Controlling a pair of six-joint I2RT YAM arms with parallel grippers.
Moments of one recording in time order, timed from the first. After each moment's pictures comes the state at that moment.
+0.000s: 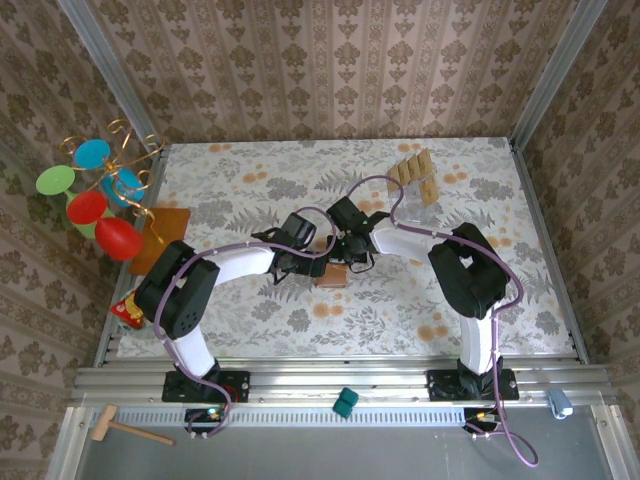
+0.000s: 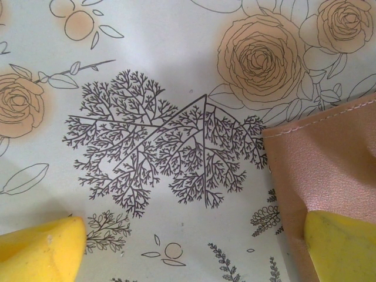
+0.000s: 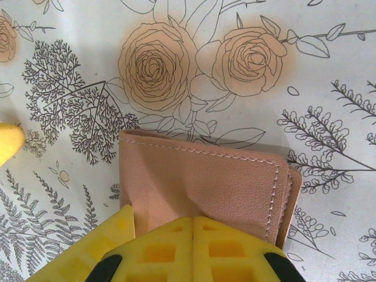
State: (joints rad) left arm -0.70 1.74 0.94 -0.29 -0.06 -0.34; right arm 0.65 1.95 1.29 -0.48 -0.14 0.68
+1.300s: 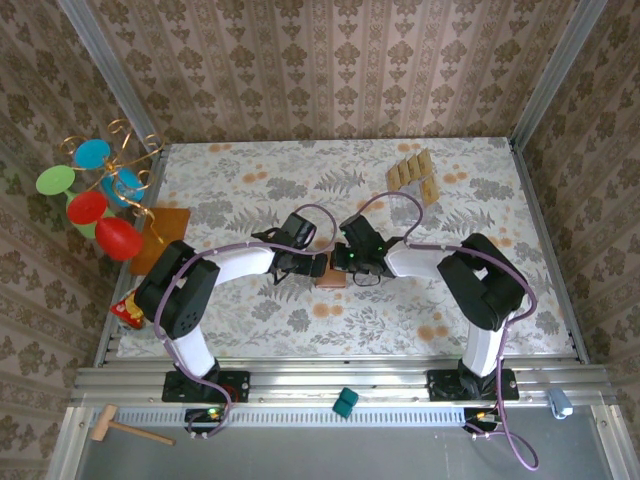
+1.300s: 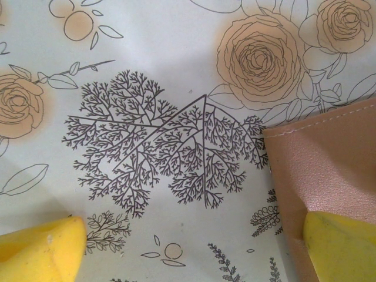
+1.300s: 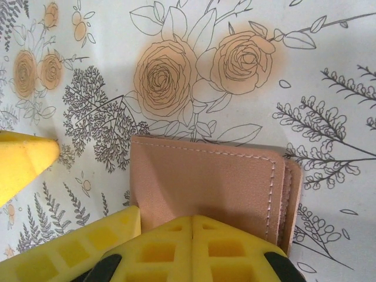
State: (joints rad) left arm -0.70 1.74 0.94 -0.29 -0.06 -0.34; right arm 0.67 1.84 0.96 -0.04 -0.12 0.80
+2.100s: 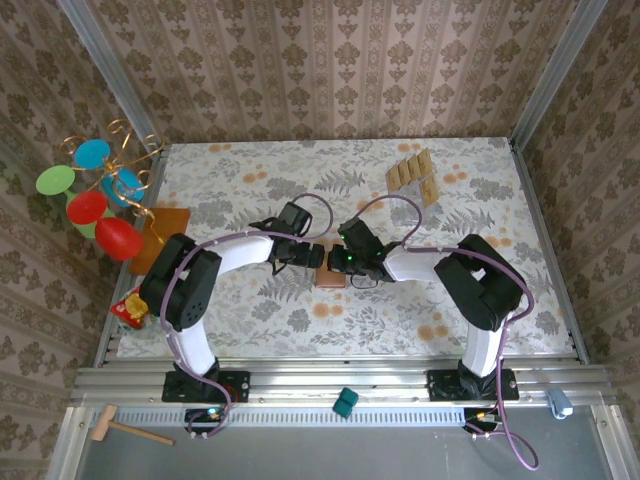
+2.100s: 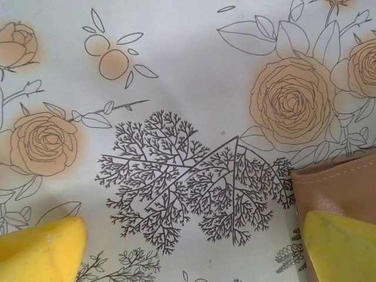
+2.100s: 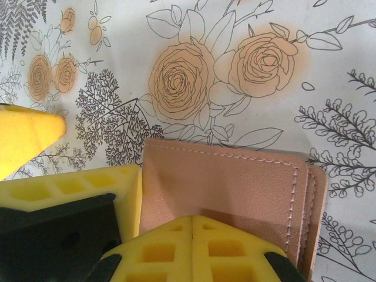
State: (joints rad) left arm -0.64 1.79 1.03 -0.35 -0.02 -0.32; right arm 0.68 1.85 0.94 0.03 -0.11 0.81
